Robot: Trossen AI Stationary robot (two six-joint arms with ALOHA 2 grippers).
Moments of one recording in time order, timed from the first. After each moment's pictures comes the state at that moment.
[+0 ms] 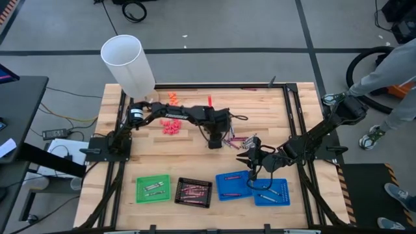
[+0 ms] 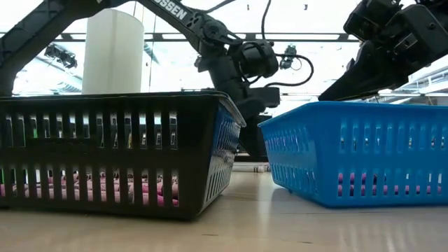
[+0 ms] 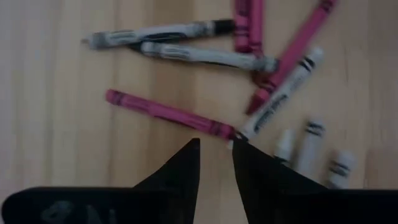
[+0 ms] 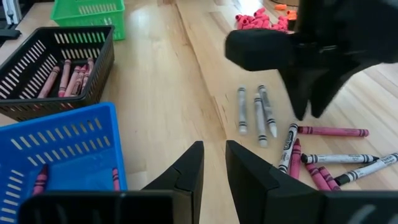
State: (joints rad) left arm 0.17 2.19 1.66 -0.60 0.05 0.13; right arm 0.51 1.32 0.45 0.26 0.63 0.40
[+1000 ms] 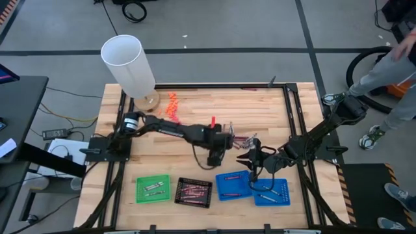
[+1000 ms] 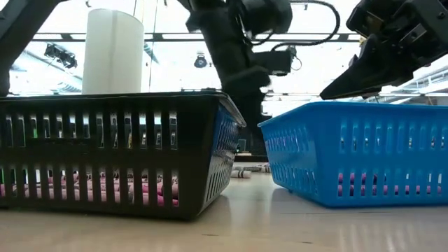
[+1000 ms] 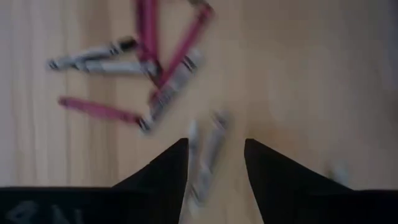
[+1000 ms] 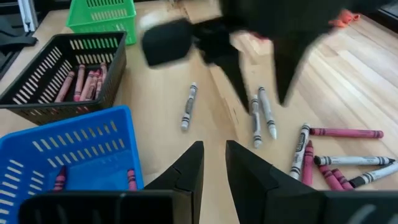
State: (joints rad) left arm -0.07 2.11 1.66 -0.69 -0.20 0.05; right arm 0.54 1.32 0.45 0.28 0.63 0.42
